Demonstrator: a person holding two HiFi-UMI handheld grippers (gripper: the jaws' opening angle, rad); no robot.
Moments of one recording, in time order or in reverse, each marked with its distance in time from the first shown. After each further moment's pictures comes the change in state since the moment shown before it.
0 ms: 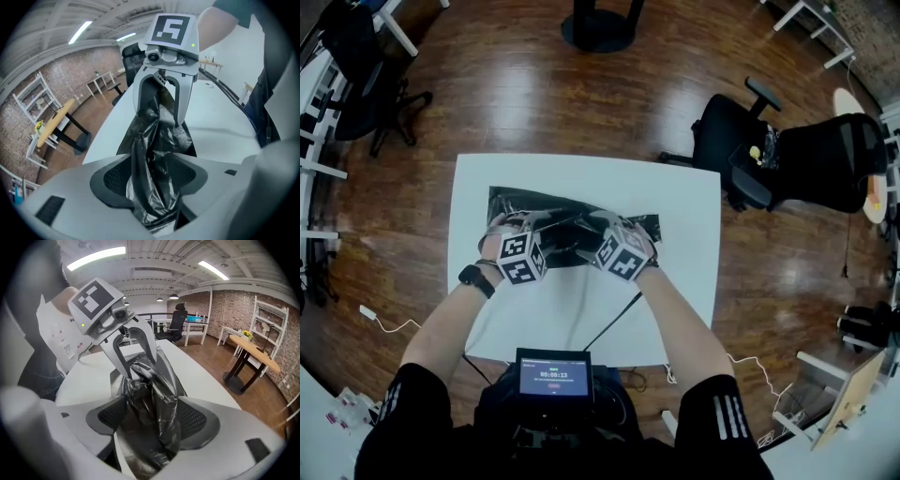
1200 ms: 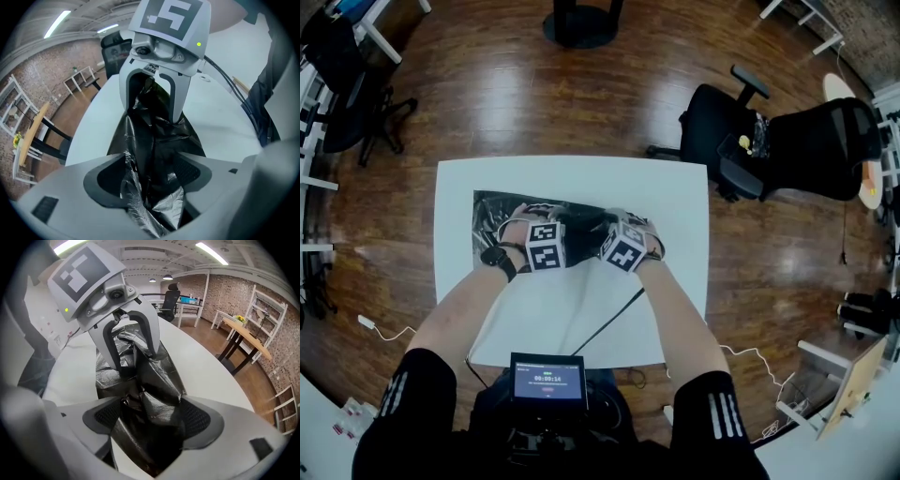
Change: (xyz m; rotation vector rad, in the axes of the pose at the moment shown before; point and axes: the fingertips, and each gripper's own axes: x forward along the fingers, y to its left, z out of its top) left arm 0.086 -0.015 0.046 0.135 0.098 -0.188; right arm -0.005 -0.039 -0.101 0.068 0.226 -0.055
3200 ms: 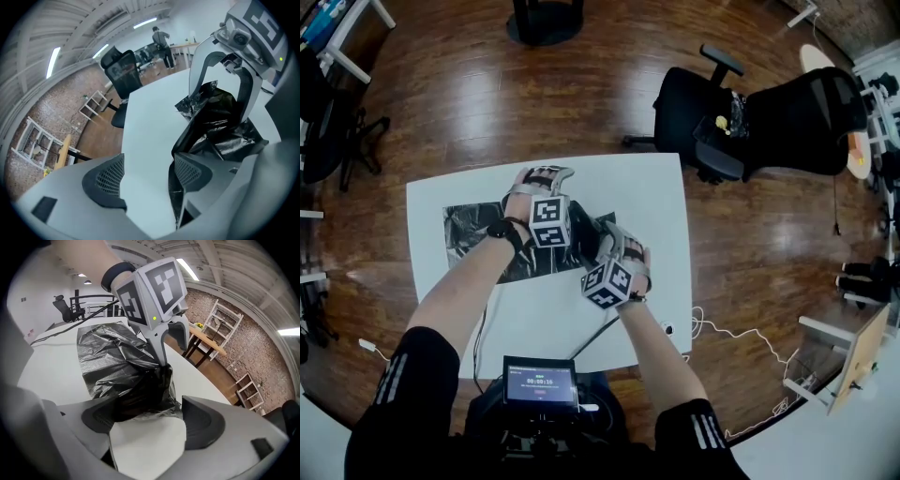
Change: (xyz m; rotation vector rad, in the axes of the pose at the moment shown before) left arm 0.024 0.130 0.090 0.226 -0.048 0.360; right arm -0.048 -0.016 -0.044 0.170 -0.074 -0.448
